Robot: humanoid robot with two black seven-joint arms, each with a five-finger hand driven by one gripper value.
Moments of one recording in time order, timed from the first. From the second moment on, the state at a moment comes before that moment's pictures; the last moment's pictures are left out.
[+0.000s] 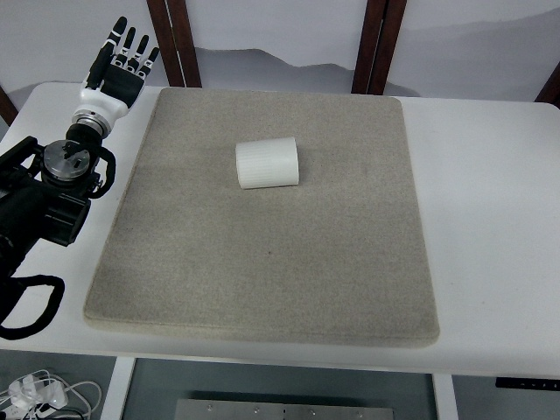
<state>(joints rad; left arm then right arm) -0.96 0.16 -0.91 -0.28 -0.46 -0.41 -0.07 0.01 0.00 -0.01 0.19 -0.04 -0.01 -0.03</state>
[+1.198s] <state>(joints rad) -1.00 0.22 -0.85 -0.30 -0.36 -0.50 -0.09 0.01 0.00 -0.01 0.19 -0.04 -0.01 -0.03</state>
